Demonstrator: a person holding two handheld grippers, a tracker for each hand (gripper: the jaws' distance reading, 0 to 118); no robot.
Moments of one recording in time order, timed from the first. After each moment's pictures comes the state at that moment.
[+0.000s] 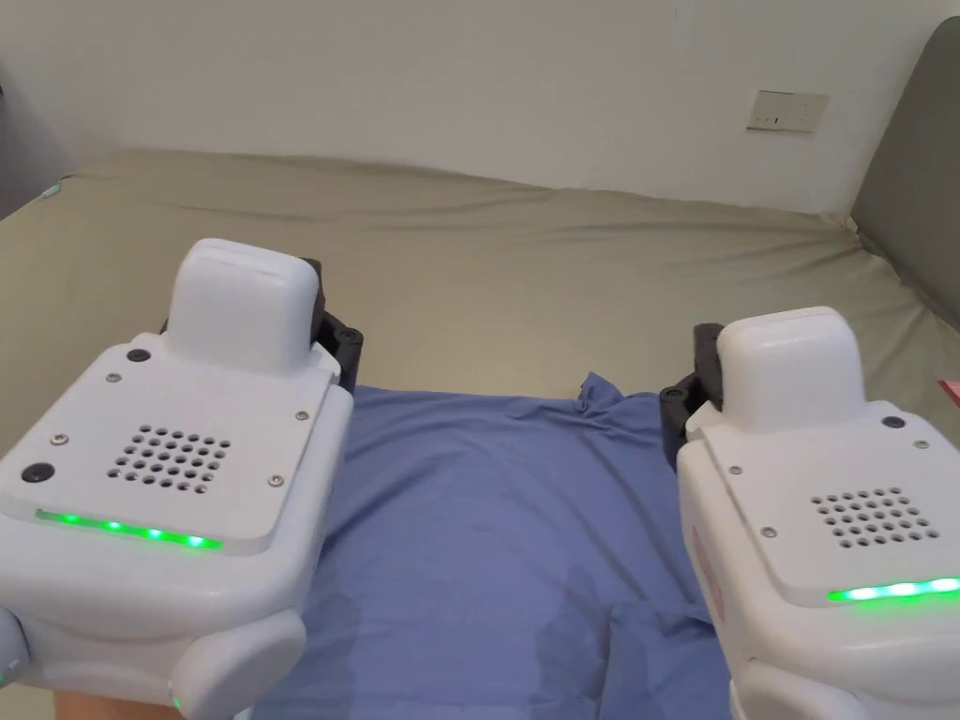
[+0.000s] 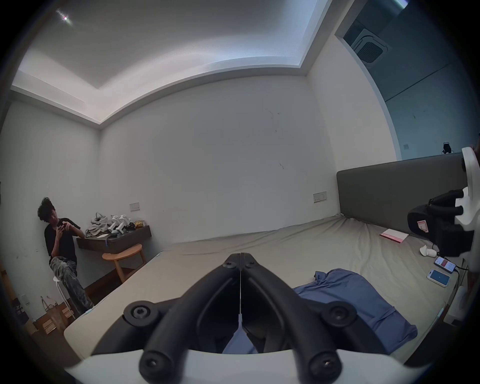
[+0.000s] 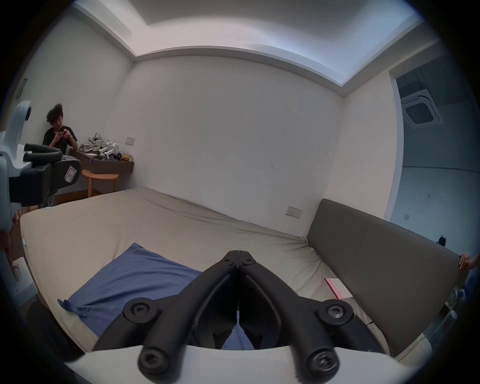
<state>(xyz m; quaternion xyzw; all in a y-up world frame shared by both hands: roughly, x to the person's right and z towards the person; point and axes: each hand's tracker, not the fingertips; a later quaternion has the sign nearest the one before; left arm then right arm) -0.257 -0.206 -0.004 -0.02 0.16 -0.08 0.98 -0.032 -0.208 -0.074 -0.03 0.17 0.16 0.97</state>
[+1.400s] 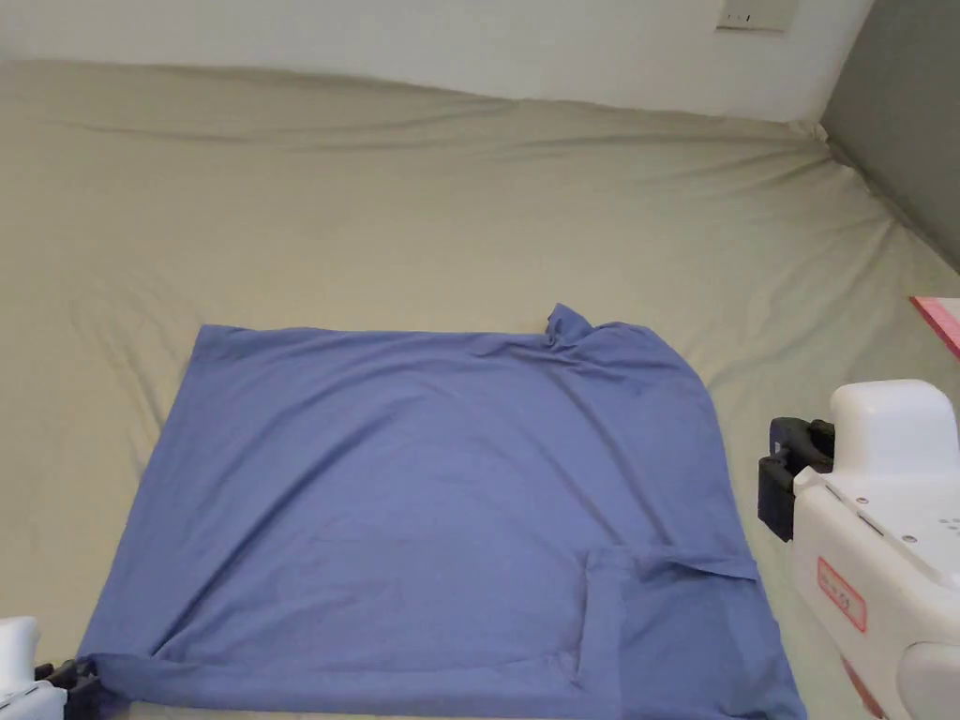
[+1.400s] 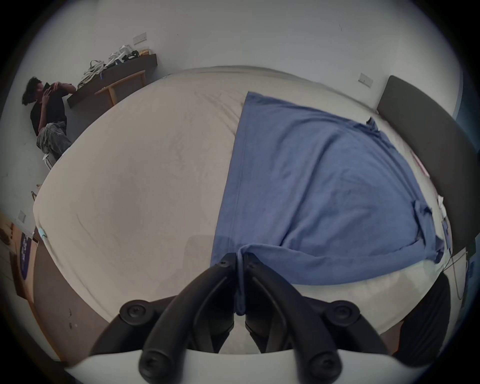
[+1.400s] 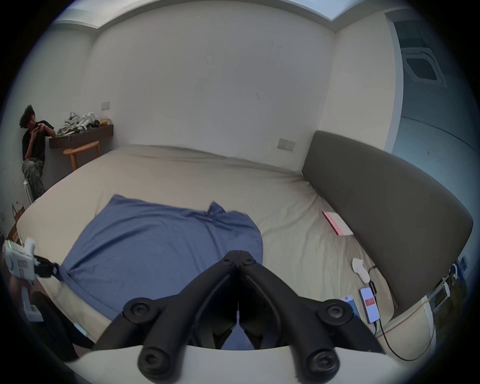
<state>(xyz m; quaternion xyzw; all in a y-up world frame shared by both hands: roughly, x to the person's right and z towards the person) -0.420 -0.466 0.031 -0.43 0.18 0.13 0.87 0.044 -0.282 -0.132 -0.24 0.12 0.14 0.95</state>
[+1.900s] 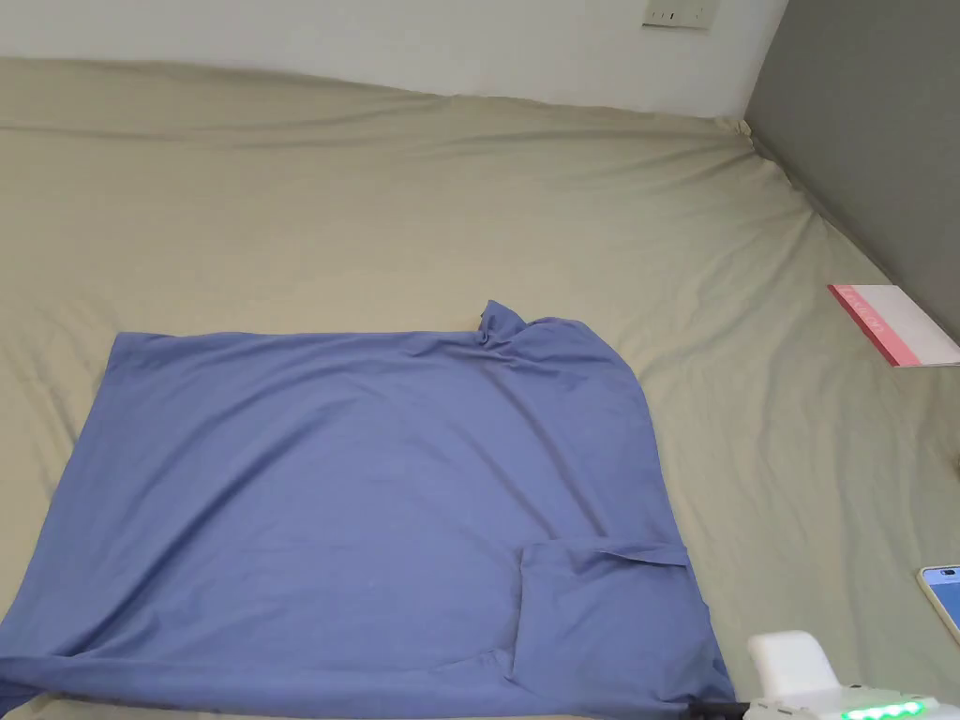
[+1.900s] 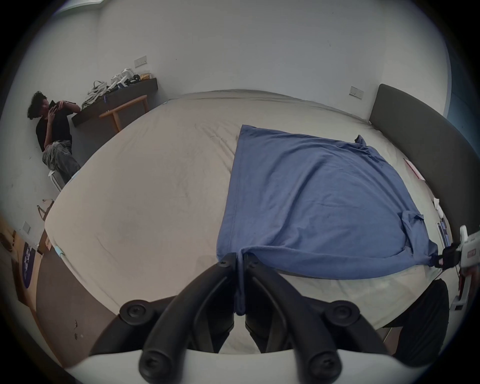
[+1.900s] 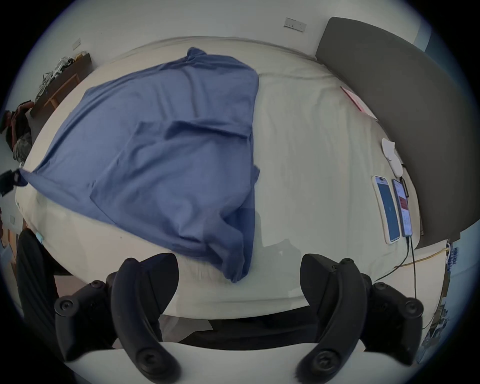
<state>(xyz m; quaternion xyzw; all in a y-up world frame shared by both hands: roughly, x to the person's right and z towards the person) -0.392 -0.415 0.040 -0.40 0.19 0.10 0.89 0.137 -0.461 -0.128 -0.53 0.11 0.16 0.83</state>
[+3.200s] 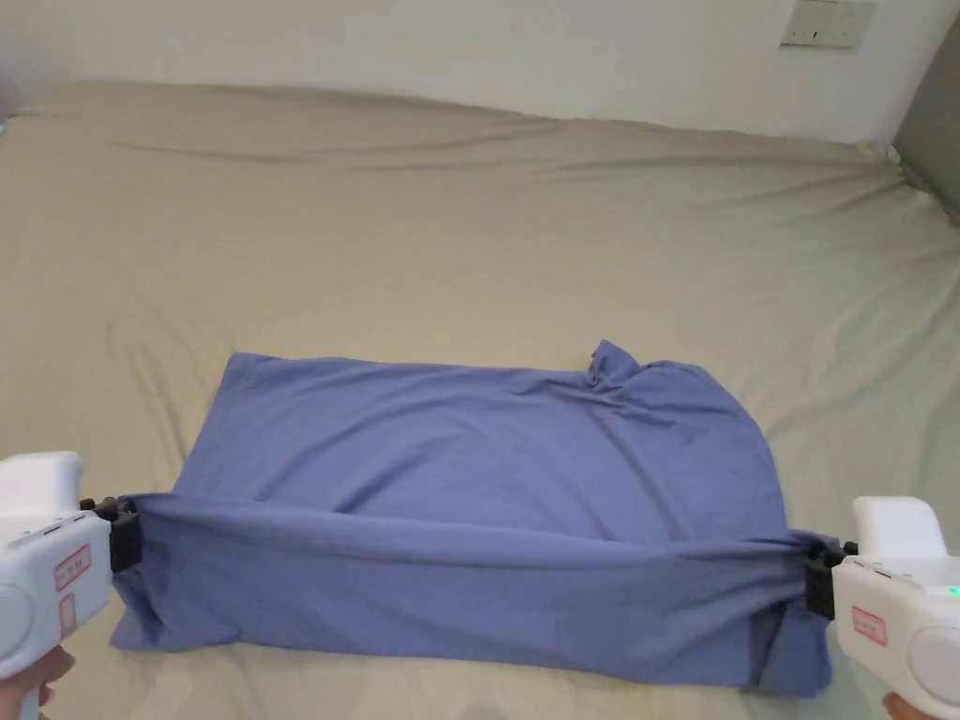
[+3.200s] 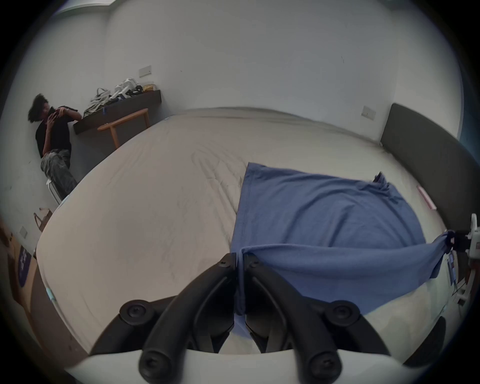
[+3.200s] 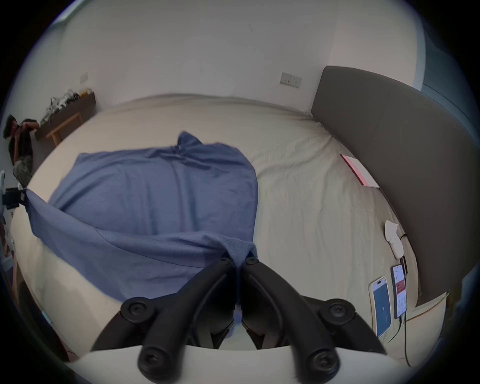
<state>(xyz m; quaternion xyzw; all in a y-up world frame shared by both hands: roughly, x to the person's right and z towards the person) -0.451 -0.413 -0.096 -0.36 0.21 0.09 0.90 0.081 -0.419 -0.287 -0.40 0.11 0.15 0.90</state>
